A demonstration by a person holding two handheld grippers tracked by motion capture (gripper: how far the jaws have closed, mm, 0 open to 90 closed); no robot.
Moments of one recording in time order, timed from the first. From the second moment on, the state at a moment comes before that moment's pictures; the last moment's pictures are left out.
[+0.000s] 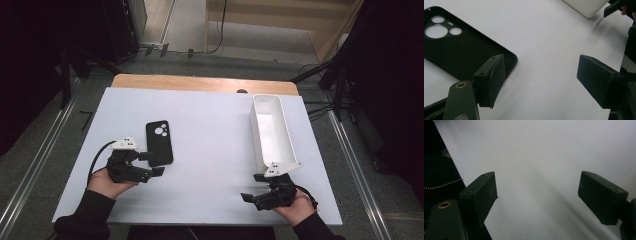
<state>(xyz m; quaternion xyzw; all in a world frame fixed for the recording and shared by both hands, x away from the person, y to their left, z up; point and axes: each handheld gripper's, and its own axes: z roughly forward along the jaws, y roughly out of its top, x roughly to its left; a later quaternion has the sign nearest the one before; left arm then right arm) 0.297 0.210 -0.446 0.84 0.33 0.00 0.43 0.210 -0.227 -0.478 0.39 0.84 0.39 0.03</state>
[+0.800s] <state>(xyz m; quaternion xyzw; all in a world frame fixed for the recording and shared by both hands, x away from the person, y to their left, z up) 0.338 0.200 -0.457 0.84 0.35 0.02 0.42 0.210 -0.227 -0.478 0.39 0.84 0.39 0.03</state>
